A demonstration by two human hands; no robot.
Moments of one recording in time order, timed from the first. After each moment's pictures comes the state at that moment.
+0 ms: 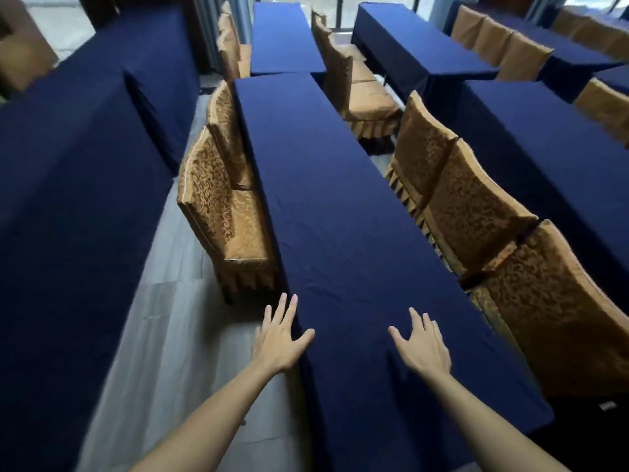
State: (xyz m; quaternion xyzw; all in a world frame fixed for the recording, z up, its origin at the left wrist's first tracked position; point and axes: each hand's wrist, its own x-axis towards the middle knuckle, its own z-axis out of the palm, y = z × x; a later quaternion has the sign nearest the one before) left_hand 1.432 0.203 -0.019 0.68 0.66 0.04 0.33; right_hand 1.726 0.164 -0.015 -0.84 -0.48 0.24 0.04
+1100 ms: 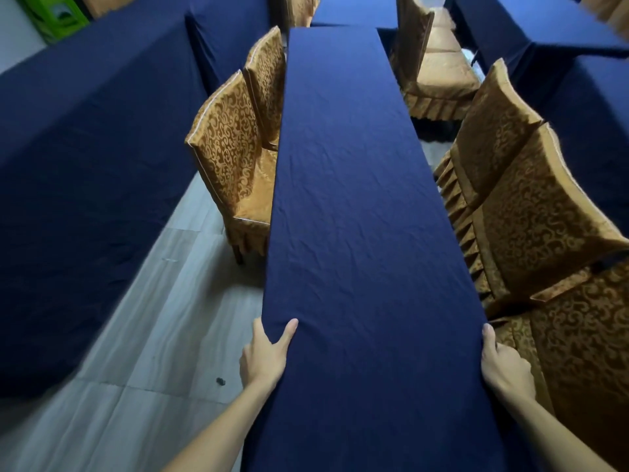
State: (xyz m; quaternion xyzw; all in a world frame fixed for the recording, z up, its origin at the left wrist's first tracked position) left_hand 1.541 0.160 -0.103 0.30 0.87 0.23 0.33; right_hand 1.951 0.229 -0.124 -0.89 -0.40 0.24 0.04
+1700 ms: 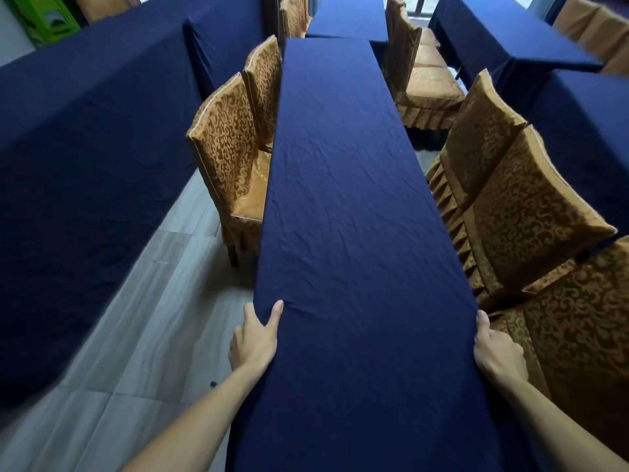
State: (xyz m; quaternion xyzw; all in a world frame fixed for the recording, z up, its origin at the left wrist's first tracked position) left_hand 1.505 0.152 -0.120 0.37 0.87 0.20 0.26; right_hand 1.918 0.205 -0.114 -0.89 -0.41 0.21 0.06
